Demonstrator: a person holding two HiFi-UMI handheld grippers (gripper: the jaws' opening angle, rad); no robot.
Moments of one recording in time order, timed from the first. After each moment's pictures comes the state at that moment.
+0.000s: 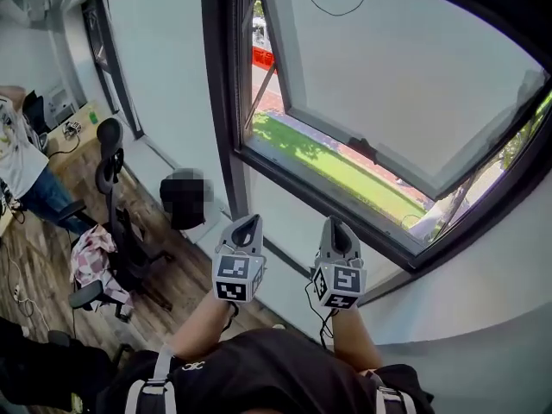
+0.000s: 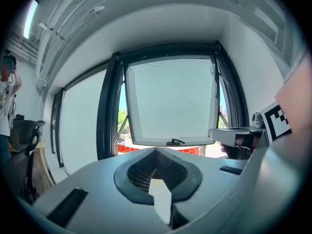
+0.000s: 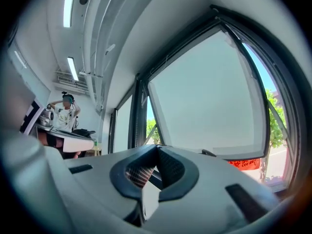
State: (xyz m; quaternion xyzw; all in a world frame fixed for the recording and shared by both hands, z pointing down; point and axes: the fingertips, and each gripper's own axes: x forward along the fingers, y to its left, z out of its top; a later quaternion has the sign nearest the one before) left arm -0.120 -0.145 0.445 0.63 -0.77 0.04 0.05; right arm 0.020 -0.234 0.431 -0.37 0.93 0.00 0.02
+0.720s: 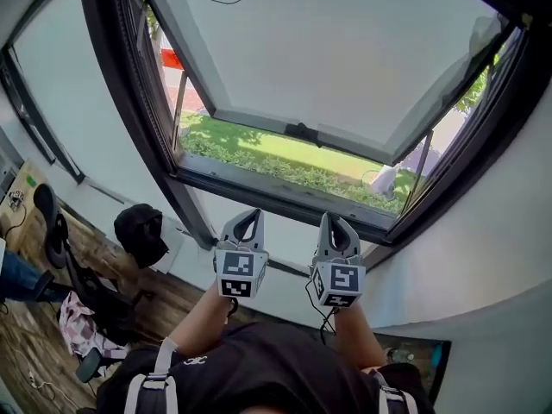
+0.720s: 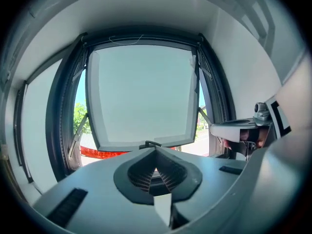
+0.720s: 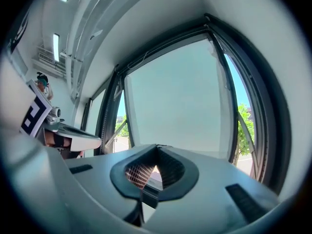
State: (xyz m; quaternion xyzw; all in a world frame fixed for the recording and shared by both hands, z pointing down) left arm -0.058 -0.282 0.452 0.75 -0.65 0.07 0.02; right arm 0.092 -0.307 0.433 -0.51 0.86 0.02 -0.01
